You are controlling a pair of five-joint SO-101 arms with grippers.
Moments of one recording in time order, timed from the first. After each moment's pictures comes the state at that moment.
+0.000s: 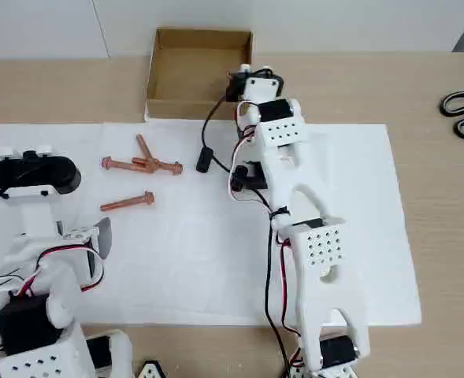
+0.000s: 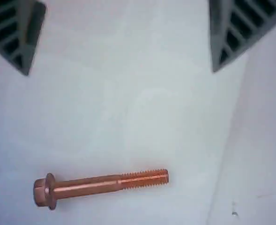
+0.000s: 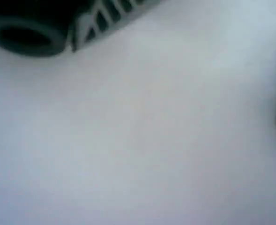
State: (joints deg) left arm -19.4 -67.0 39.8 88.0 -3.6; right arm -17.8 55.1 -52.5 82.8 -9.6
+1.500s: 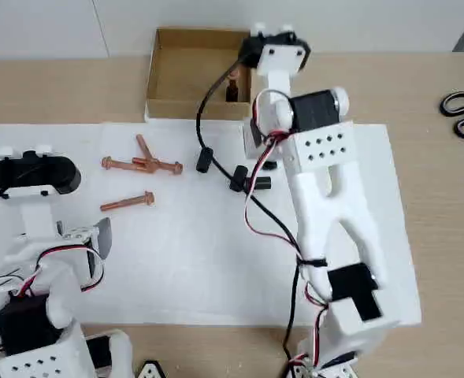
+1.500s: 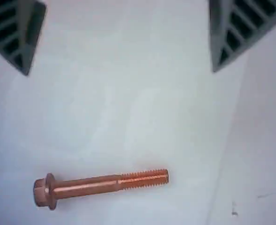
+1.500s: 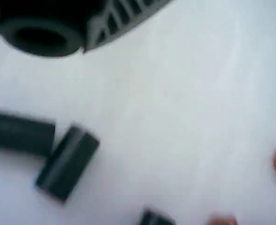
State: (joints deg) left arm -19.4 -67.0 39.8 88.0 -3.6; right arm -19.3 8.1 -26.1 95.7 -9.6
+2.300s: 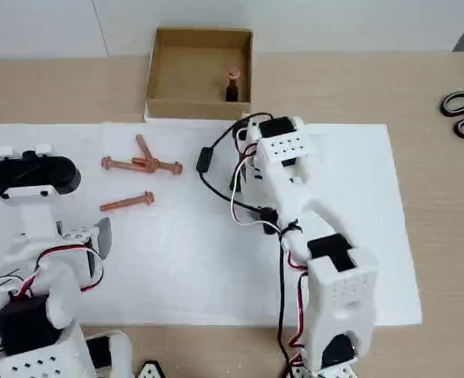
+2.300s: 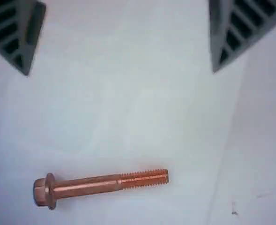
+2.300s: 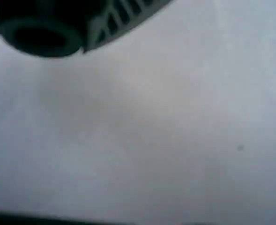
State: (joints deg) left arm -19.4 -67.0 39.8 88.0 -3.6; right arm -19.7 26.8 -12.3 92.3 -9.6
